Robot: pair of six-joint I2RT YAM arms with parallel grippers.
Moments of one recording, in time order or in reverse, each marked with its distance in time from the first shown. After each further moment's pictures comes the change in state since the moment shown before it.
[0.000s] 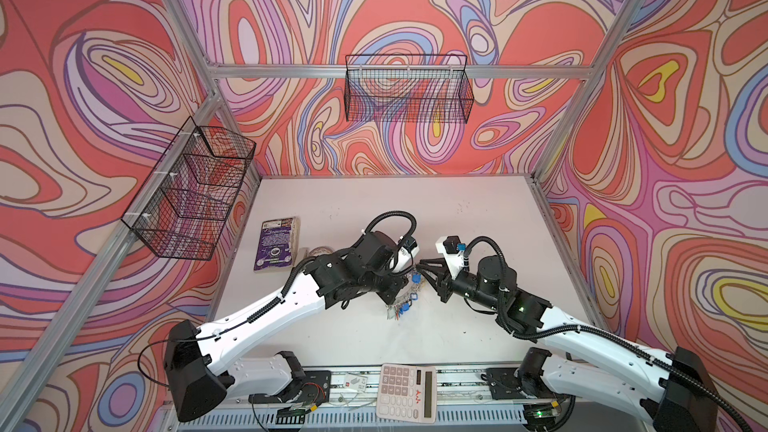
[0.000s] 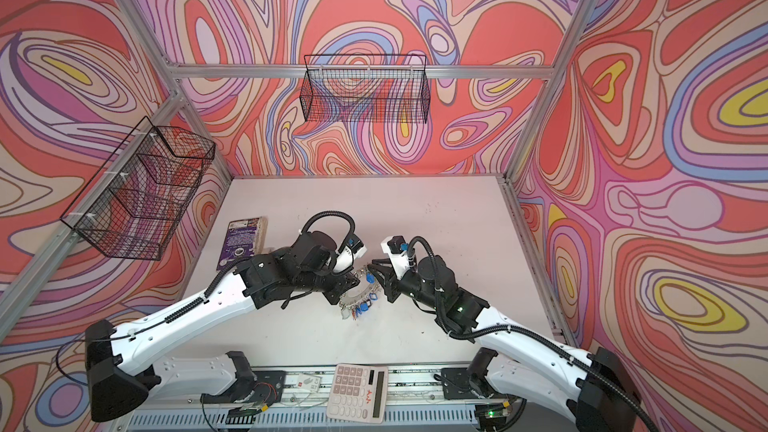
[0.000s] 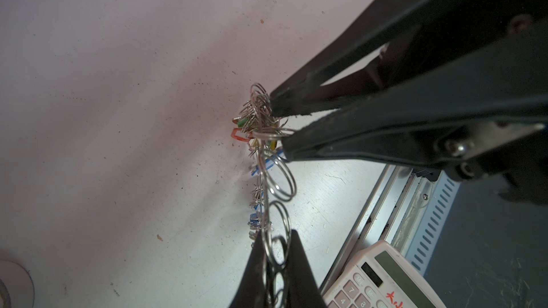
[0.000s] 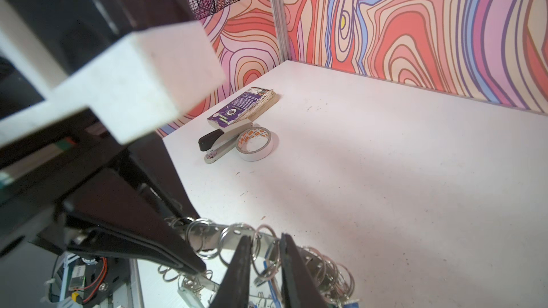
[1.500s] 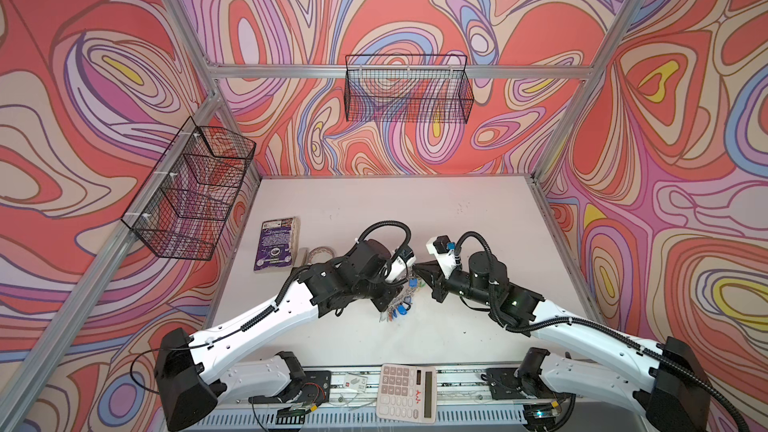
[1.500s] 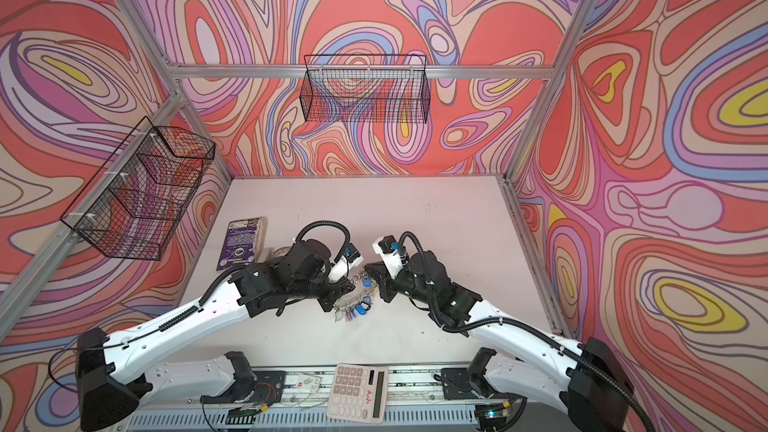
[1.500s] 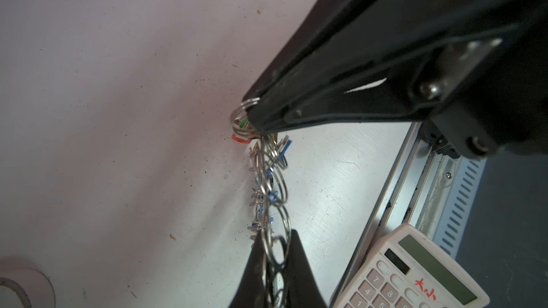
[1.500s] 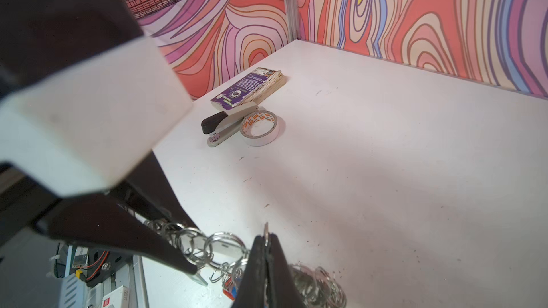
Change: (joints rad) left arm 0.003 -0.079 -0.135 0.061 -0.009 0.137; right arm 0.000 0.102 0.070 -0.075 -0.060 -0.049
